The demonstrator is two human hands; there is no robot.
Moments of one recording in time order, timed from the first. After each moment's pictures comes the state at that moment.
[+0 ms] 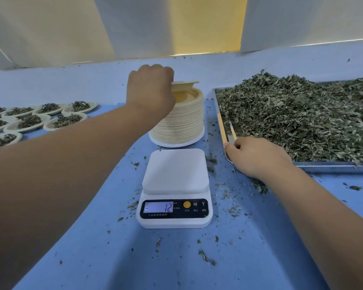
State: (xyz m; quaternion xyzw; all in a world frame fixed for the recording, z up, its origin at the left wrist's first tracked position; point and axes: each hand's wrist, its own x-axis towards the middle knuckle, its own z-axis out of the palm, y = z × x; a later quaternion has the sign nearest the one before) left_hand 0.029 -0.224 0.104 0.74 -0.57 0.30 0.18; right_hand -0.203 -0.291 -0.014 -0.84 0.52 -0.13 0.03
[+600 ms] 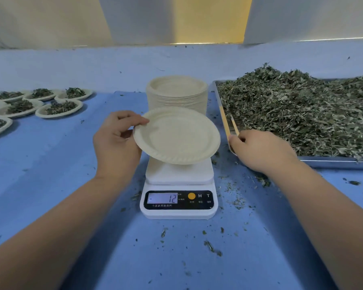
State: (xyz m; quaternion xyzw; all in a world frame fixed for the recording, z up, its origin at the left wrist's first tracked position) left_hand 0.046 -0.129 -0.012 0.60 -0.45 0.05 0.66; right_hand -0.201 -0.286 -0.012 -0.84 0.52 -0.15 0.00
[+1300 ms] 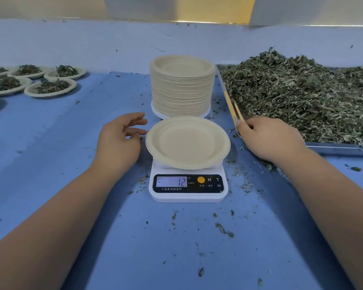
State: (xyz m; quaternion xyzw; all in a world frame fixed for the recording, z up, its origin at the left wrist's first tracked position) left_hand 0.073 -0.117 -0.039 0.69 -0.43 -0.11 0.57; right_hand -0.201 -0.283 -0.019 -0.83 0.53 -0.16 -0.04
